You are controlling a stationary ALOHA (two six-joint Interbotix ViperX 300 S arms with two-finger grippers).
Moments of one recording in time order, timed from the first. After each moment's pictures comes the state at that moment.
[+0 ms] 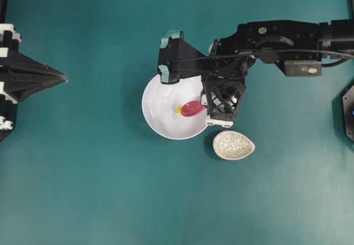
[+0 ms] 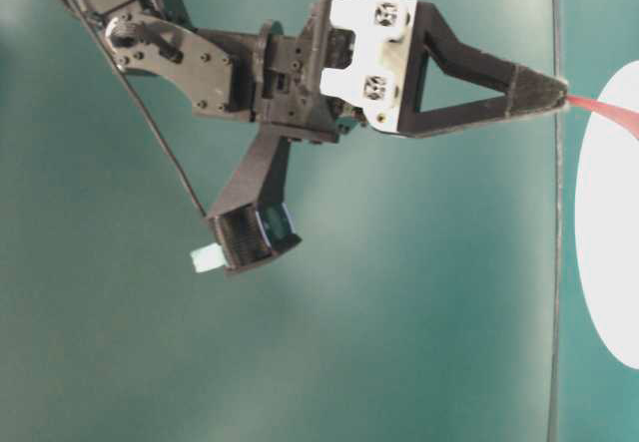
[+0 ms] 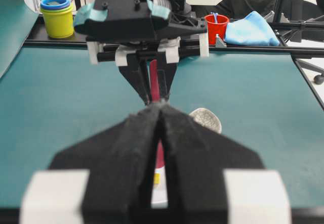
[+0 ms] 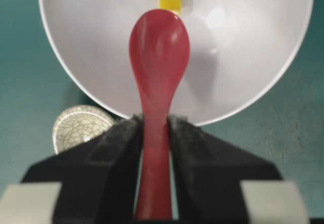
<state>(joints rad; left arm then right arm) 0.02 -0.99 1.18 0.01 -0.23 -0.02 -0.12 0.11 0.22 0.21 1.05 -0.08</state>
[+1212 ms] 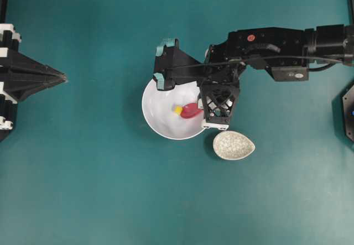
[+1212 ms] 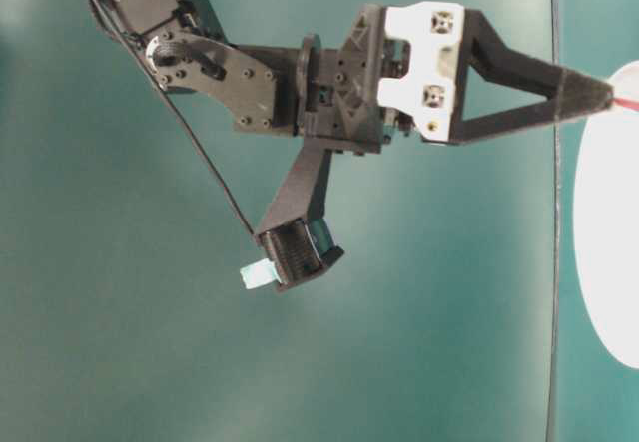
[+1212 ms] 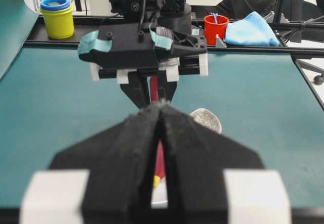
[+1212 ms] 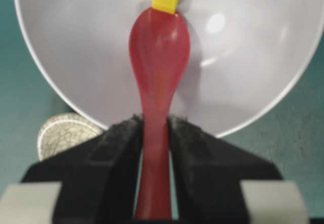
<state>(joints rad) 0.02 -0.99 1.18 0.01 -0.23 -0.02 -0.12 0.16 0.22 0.20 1.02 -0.09</state>
